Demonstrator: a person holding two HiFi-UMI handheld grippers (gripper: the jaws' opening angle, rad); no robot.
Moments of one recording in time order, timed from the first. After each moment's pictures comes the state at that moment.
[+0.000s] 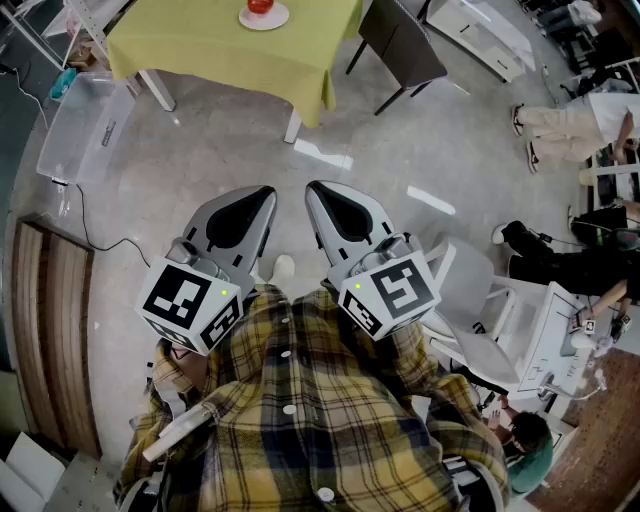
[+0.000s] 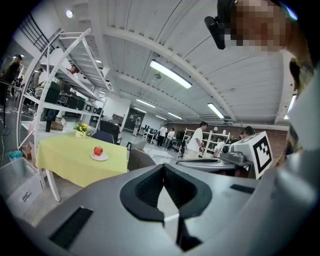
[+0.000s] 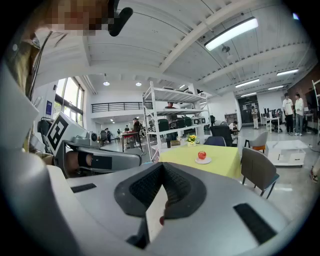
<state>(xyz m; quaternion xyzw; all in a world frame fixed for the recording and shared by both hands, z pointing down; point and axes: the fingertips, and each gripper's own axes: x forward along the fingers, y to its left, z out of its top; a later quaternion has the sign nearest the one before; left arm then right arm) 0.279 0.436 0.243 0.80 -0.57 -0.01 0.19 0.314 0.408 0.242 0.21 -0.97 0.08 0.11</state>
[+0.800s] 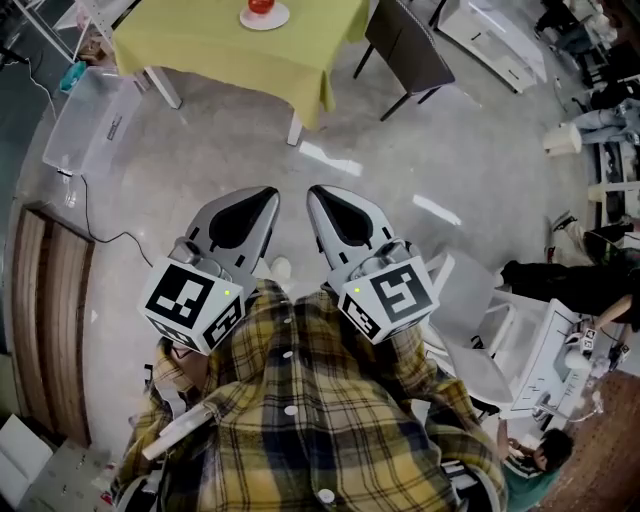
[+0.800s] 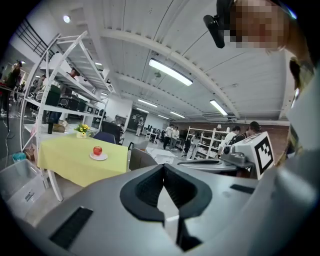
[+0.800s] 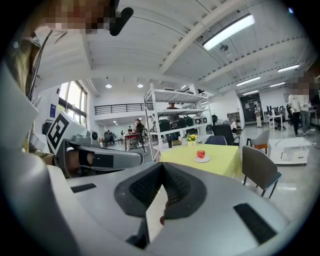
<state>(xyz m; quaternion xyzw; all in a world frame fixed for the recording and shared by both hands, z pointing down) 0.325 0.416 0.249 0.79 -0.58 0.00 0.18 0.360 0.390 0.252 0.19 -0.97 0.08 0.10</state>
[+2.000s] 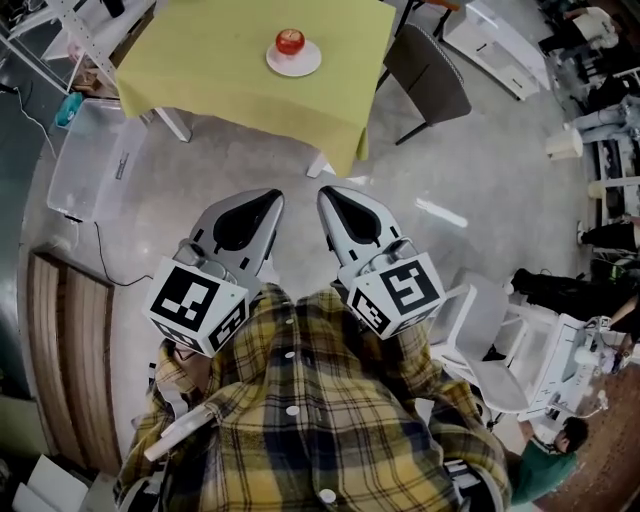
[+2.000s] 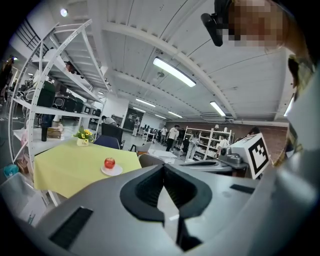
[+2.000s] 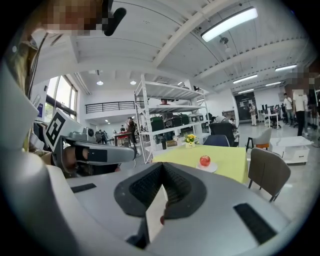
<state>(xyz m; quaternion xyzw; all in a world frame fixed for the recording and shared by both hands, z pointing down) 0.124 0.316 0.246 0.81 -0.56 0.00 0.18 0.169 0.284 0.260 0.23 -0.96 0.10 0.11</state>
